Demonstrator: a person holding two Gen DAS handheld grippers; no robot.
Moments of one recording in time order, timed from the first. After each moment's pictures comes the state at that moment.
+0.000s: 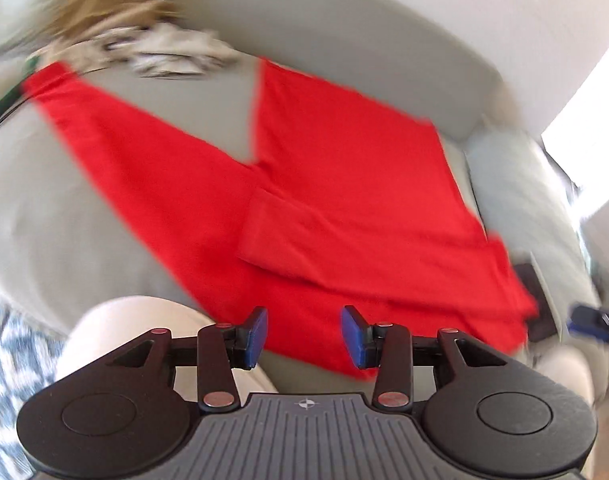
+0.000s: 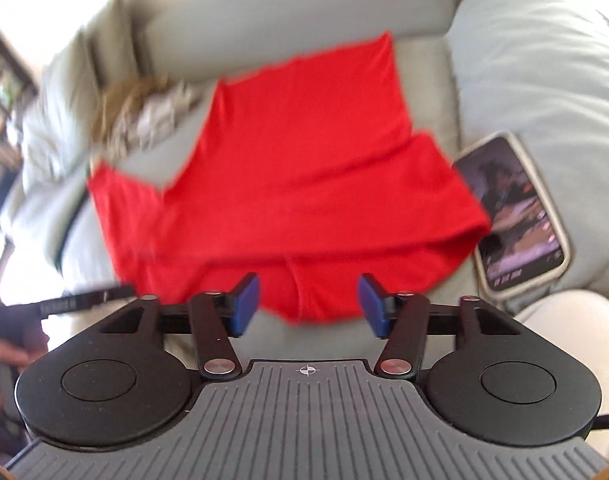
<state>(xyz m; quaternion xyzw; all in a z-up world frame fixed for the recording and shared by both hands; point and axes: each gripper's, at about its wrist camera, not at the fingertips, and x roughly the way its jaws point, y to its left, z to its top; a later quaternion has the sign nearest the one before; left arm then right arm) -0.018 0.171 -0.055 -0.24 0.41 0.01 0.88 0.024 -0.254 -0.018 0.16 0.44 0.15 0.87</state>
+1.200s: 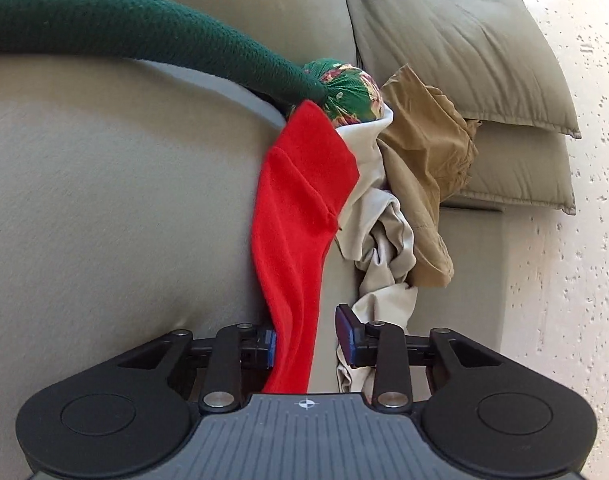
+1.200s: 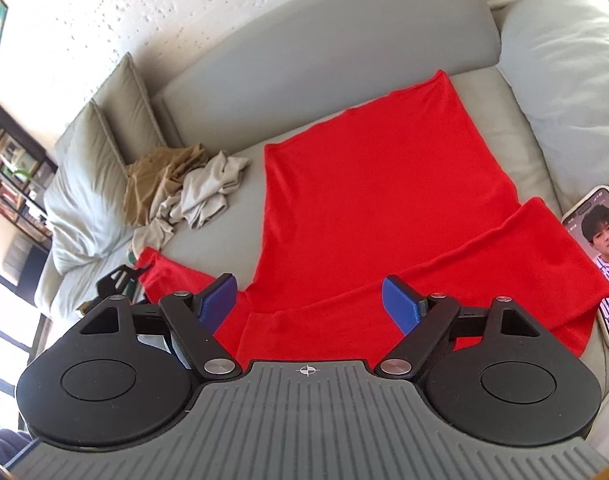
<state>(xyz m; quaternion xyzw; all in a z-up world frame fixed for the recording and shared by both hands) 0.148 0.474 -0.172 -0.67 0.19 0.19 0.69 0.084 -0.146 0.019 0.20 0.43 0.18 0.86</state>
